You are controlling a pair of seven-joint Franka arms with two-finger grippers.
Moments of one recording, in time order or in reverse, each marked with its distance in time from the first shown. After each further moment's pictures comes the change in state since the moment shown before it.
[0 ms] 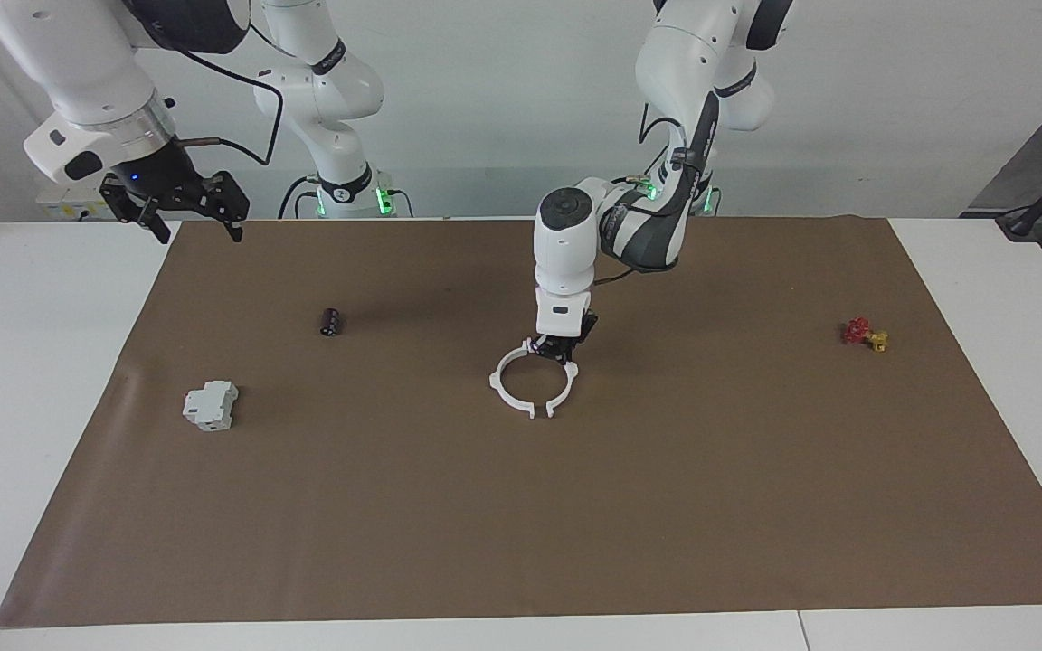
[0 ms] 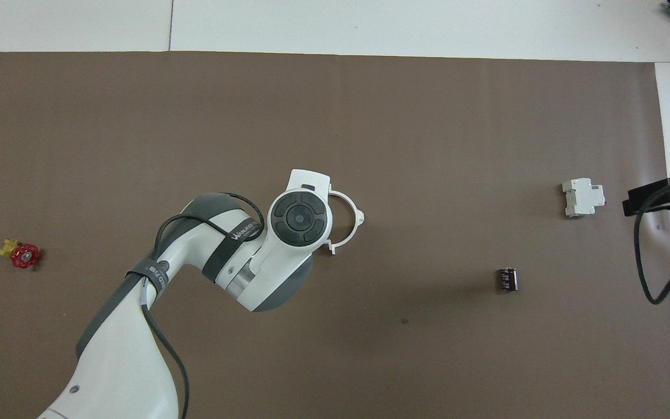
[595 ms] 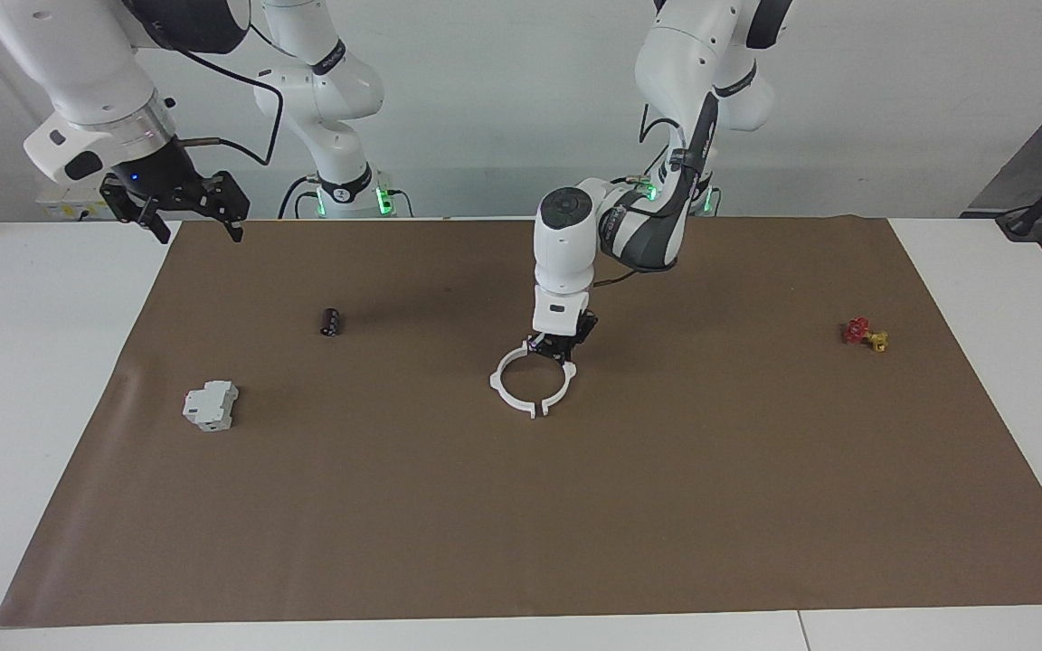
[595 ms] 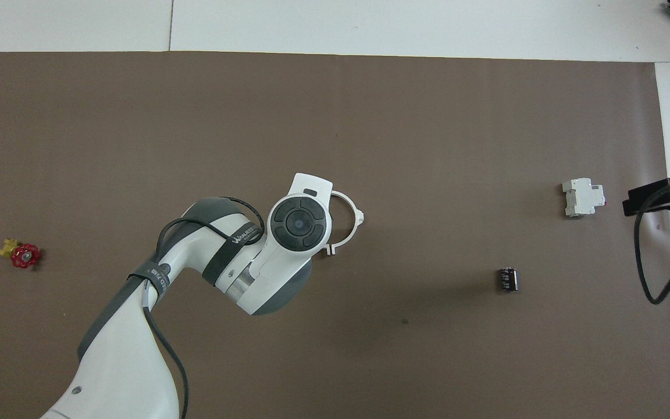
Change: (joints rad) left arm -0.001 -0.005 0.000 -0.026 0.002 0.012 0.069; right arm 0.000 0.000 0.000 0.000 0.000 0.000 0.000
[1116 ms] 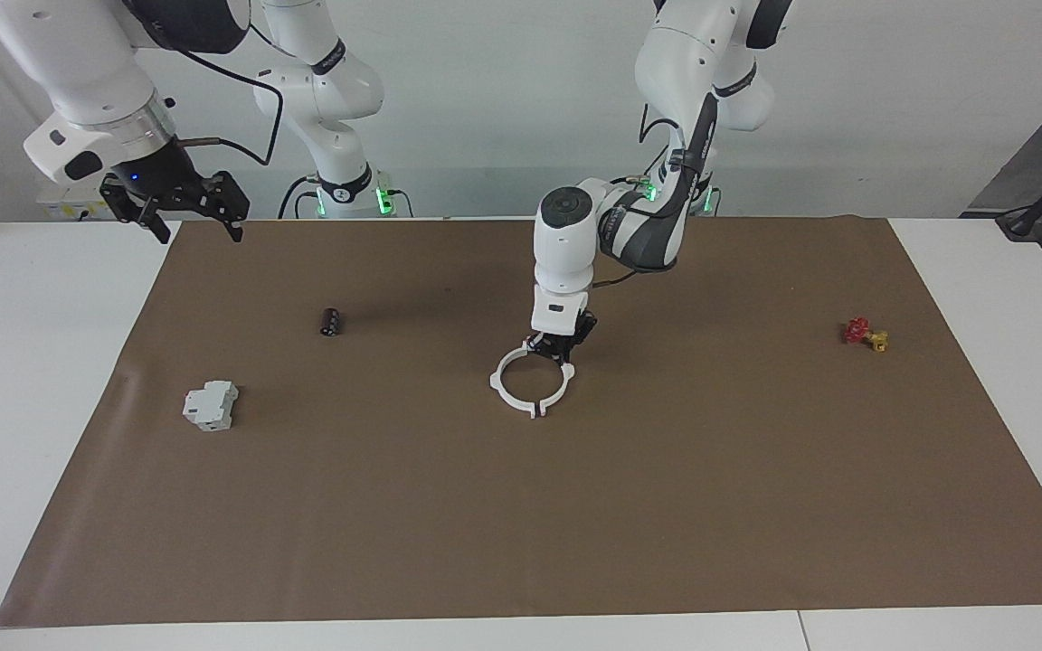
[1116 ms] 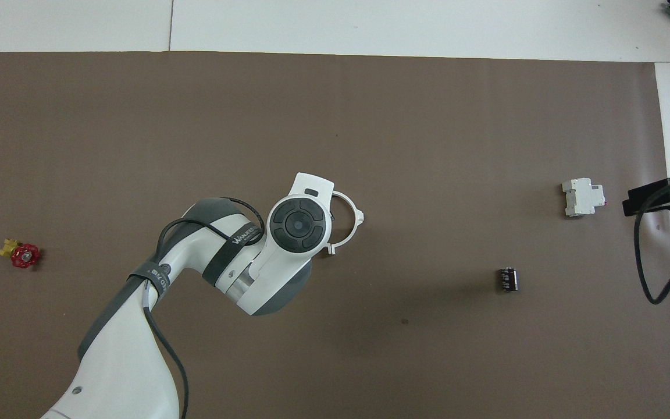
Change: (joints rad) left arm 0.000 0.000 0.000 -0.004 0.000 0.025 0.029; right arm 0.000 0.000 0.000 0.000 0.000 0.000 0.000
